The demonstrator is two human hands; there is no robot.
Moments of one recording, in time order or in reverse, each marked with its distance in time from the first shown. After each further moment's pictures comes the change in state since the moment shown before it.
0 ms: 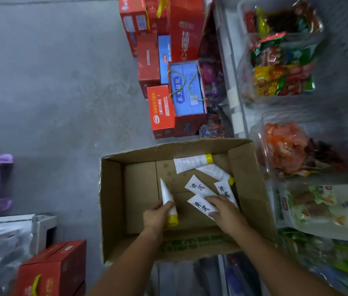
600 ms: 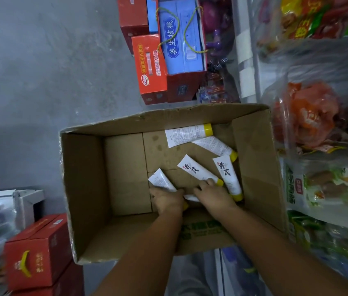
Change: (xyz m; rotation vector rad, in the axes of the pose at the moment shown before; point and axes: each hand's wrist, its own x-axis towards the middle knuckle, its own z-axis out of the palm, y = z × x) left_hand 0.054 -0.048 0.078 0.291 0.234 -0.081; right_hand 0.045 0.020 0.051 -0.844 -0.181 -0.273
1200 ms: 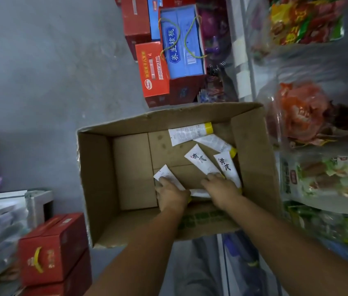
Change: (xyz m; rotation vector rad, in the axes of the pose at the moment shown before) left_hand -0.016 -0.001 -0.026 0.429 -0.140 0.274; right_hand -0.019 0.007 -0.031 0.098 -0.133 0.094
